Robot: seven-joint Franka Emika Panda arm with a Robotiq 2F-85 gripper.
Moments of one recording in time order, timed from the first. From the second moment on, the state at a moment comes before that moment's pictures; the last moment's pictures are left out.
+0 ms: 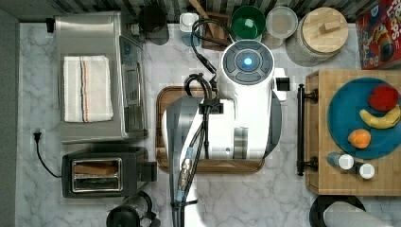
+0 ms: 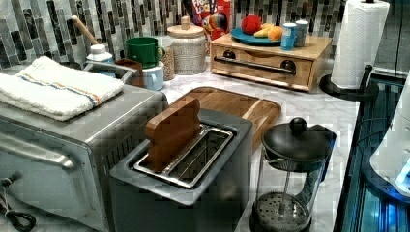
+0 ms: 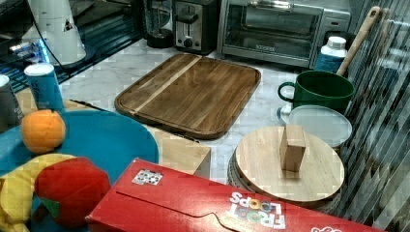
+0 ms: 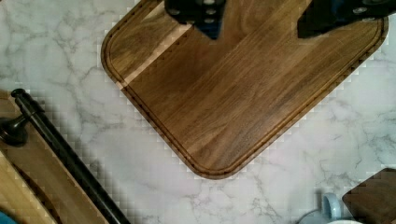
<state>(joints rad) -0.05 0.05 0.01 -1.86 -0.06 0.26 -0.07</state>
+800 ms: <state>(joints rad) -0.06 0.06 0.01 -1.89 -0.07 0.28 -0.19</state>
